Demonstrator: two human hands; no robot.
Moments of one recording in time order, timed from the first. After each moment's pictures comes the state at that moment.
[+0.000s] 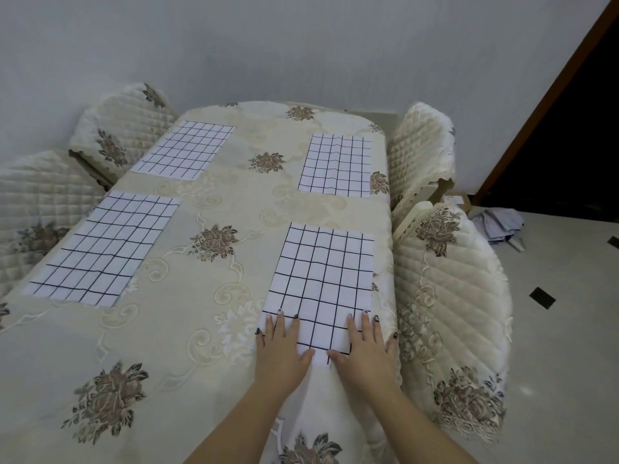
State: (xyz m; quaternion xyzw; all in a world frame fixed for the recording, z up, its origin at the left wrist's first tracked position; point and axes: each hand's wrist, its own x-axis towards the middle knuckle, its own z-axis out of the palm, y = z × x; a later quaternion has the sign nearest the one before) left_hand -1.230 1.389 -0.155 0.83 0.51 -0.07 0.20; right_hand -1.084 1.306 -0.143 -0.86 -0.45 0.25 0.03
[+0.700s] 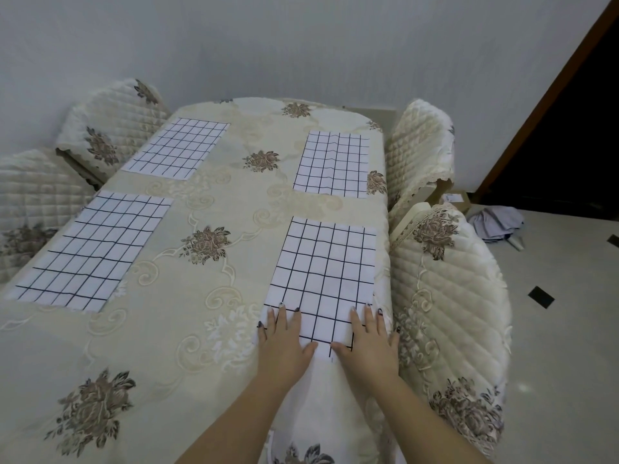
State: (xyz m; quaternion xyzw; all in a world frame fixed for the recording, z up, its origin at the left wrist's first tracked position) left_hand -1.203 1.403 -0.157 0.83 0.51 -0.06 0.19; right_hand -1.054 1.319 -0.149 -0.86 -0.45 0.24 0.04
